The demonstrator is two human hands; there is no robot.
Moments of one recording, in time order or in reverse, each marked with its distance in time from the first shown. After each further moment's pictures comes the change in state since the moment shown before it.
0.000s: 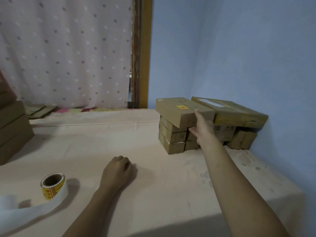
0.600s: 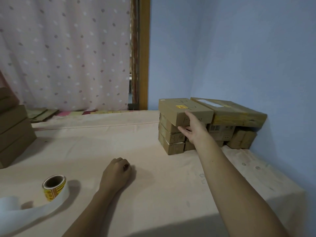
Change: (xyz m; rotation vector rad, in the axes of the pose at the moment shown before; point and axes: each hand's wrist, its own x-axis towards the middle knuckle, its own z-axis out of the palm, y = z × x) left_hand -0.001 0.002 -0.003 -0.008 -0.024 -0.033; right_hand -0.003 -0.001 0.012 0.102 -0.168 0.182
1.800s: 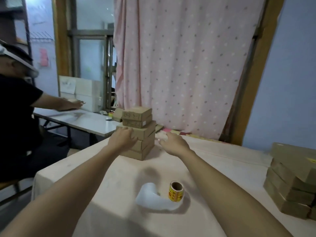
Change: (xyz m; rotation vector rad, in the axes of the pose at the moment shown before) left_hand -0.049 -0.186 -0.378 0.416 0.204 -0.411; right_hand -0.212 0.179 0.340 -1.489 -0.819 -0.809
